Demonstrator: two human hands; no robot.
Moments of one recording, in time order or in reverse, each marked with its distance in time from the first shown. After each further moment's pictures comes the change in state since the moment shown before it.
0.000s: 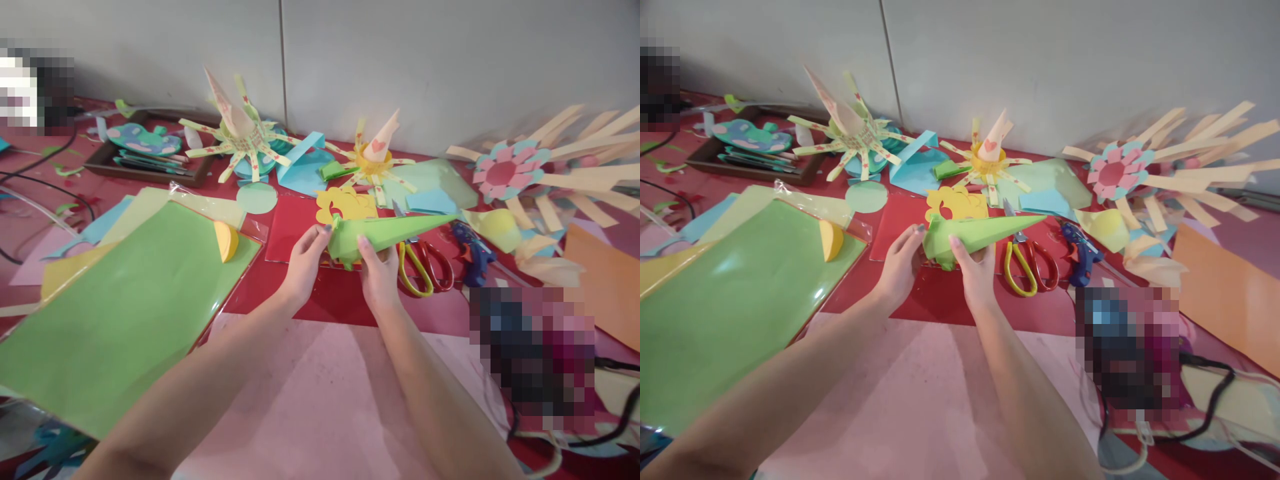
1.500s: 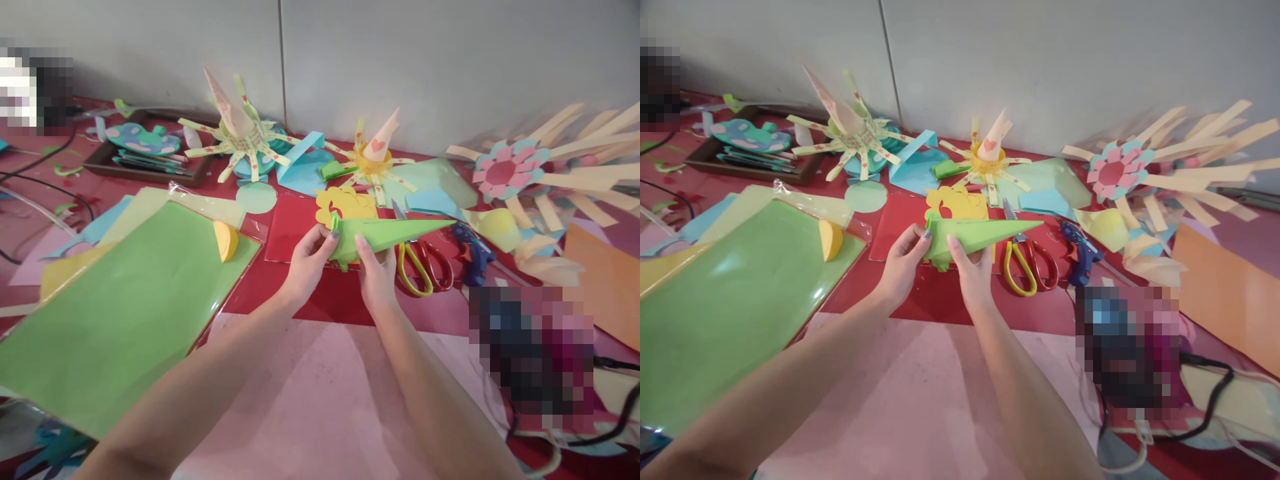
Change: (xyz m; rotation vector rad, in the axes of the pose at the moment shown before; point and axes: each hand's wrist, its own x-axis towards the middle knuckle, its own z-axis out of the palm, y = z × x) left_hand -0.003 0.005 0.003 0.073 -0.068 0.072; right_hand -0.002 0.000 0.003 0.000 -0.011 -0.037
